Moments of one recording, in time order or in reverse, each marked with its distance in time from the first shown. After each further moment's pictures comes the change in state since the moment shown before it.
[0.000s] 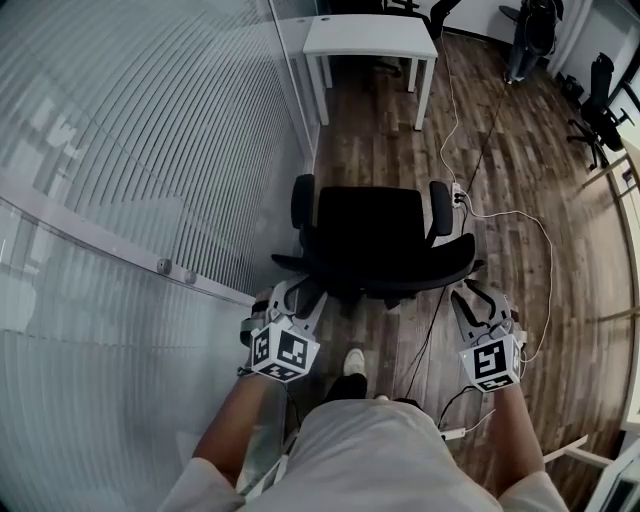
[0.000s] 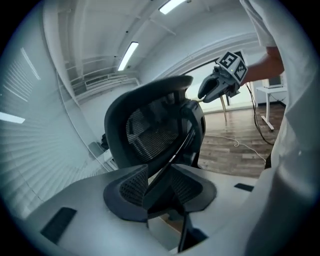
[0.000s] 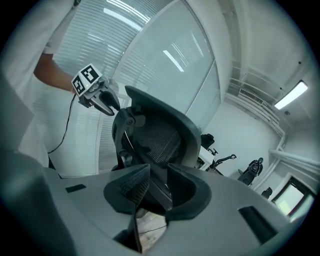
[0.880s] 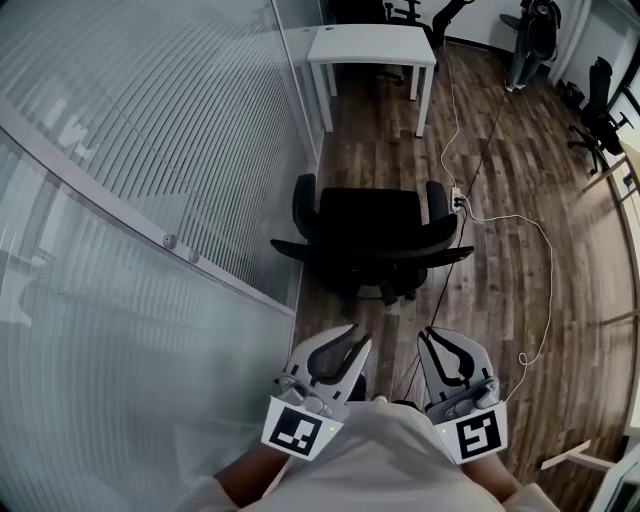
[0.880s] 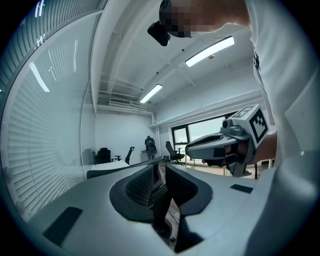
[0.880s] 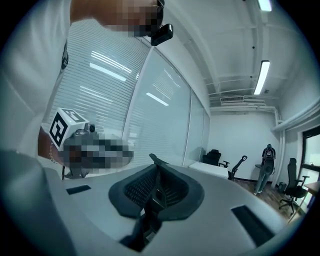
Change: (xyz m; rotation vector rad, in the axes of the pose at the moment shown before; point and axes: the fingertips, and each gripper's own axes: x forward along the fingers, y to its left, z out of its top) left arm -0.136 -0.093 0.160 -0.324 -0.422 -0.030; right arm -0.130 0.064 0.130 0.379 -0.432 0.009
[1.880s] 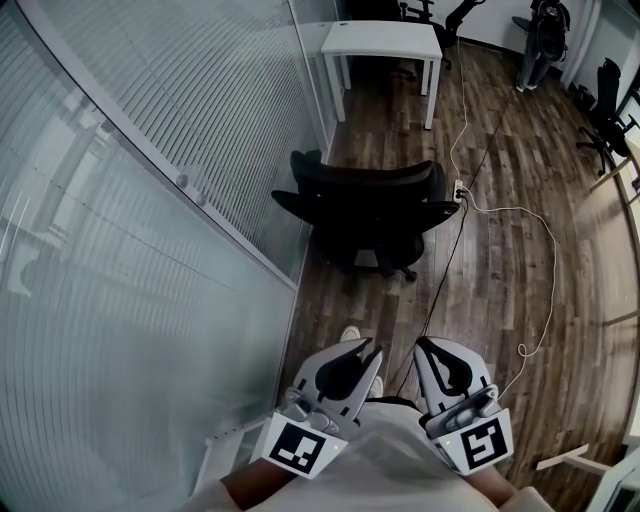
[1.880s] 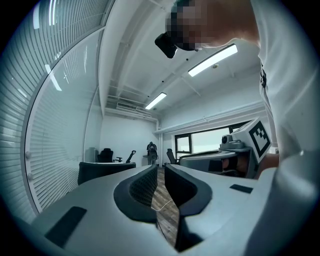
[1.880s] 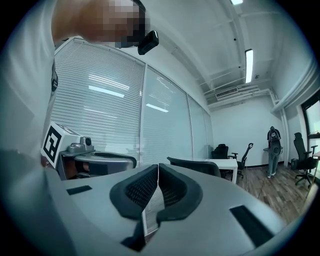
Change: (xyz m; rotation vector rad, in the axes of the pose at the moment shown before) left arm -0.069 -0.151 0.037 -0.195 -0.099 0.091; right arm -0.146 0.053 0.010 0.124 -0.100 0.105
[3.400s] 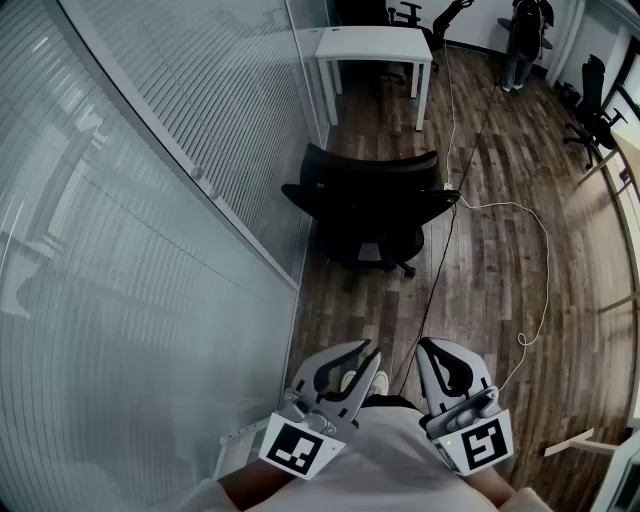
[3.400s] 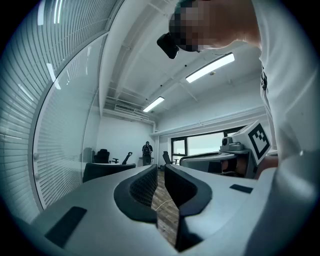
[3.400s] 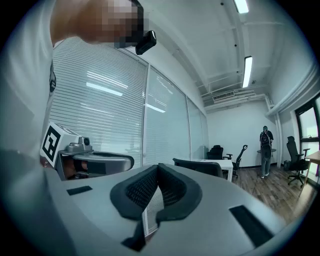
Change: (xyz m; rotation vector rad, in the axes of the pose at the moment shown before) left arm -0.072 0.004 0.009 -0.035 -0.050 -0.042; right arm -0.010 0.068 0.010 -0.015 0.009 -0.066
